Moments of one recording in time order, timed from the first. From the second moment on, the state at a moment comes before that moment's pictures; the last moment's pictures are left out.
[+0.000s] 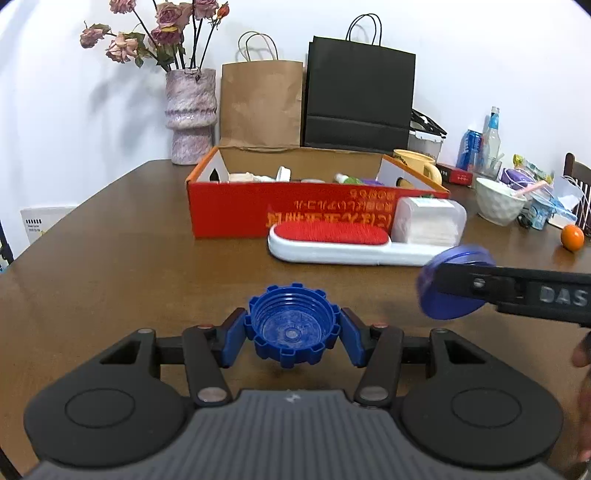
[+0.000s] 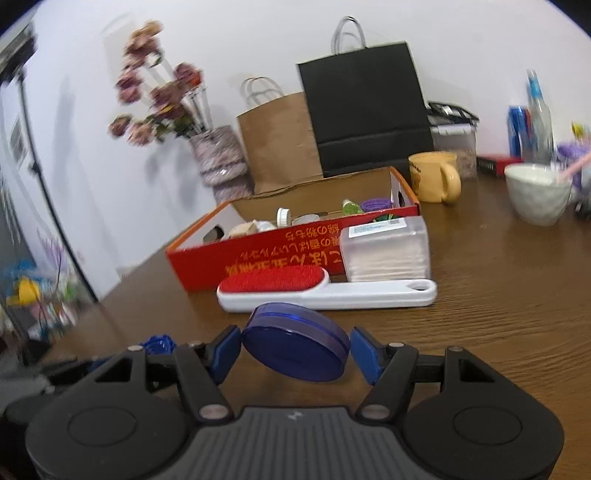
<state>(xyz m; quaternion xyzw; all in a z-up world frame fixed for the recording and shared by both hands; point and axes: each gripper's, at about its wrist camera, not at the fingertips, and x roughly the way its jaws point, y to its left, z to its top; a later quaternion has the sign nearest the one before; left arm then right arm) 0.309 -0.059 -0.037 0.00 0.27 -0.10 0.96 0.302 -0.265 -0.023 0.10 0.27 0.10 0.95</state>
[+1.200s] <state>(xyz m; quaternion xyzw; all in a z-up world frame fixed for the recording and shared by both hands) 0.141 -0.043 0.029 0.01 0.09 -0.06 0.99 0.136 -0.263 0.034 0.07 0.09 0.11 0.99</state>
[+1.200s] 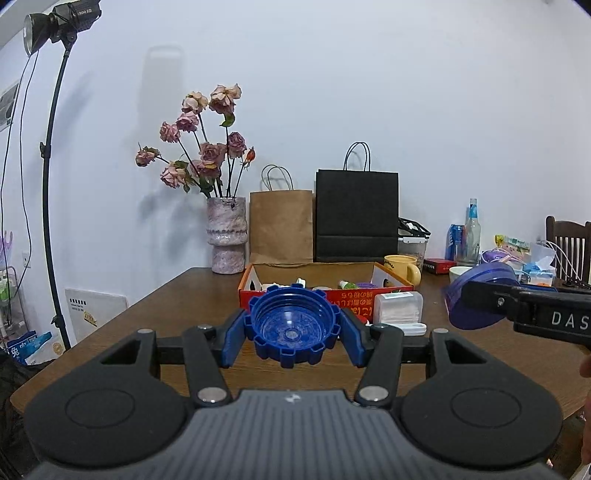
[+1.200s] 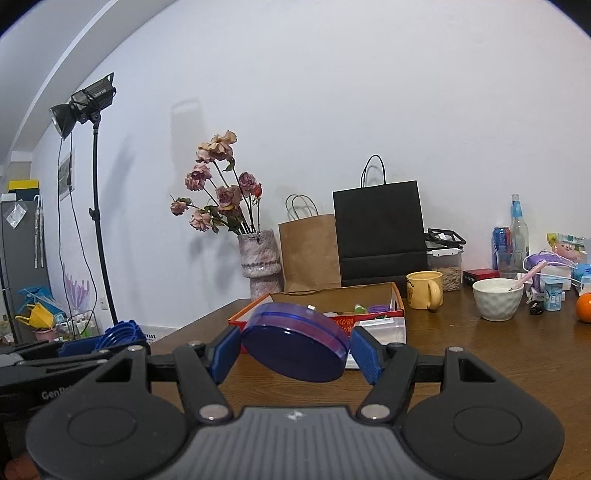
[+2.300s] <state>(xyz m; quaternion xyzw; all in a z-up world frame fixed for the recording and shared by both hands) 0.358 -0.045 0.070 0.00 0.12 -0.08 0.99 0.346 -0.274 0.065 0.10 0.12 0.14 0.98</state>
